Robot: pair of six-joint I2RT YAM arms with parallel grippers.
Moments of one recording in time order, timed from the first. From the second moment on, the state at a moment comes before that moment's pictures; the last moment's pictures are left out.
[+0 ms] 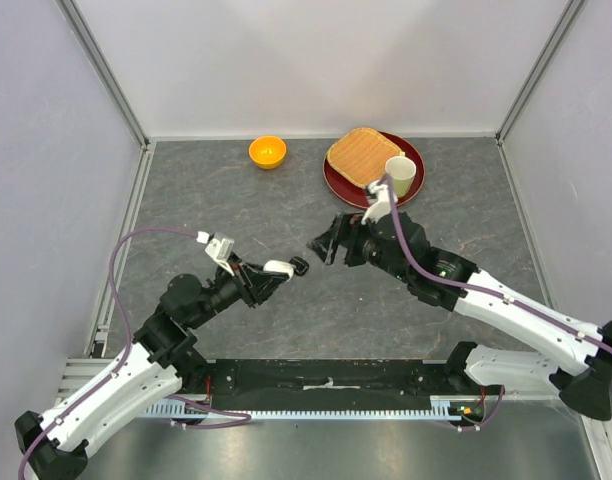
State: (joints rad) left arm -0.73 0.42 0.34 0.10 0.17 -0.55; right arm 0.94 1.11 0.98 -0.21 0.13 0.69
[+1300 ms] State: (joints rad) left arm -0.73 1.49 0.35 0.53 0.29 -1.01; right arm 0.75 1.01 0.84 -0.30 0.13 0.82
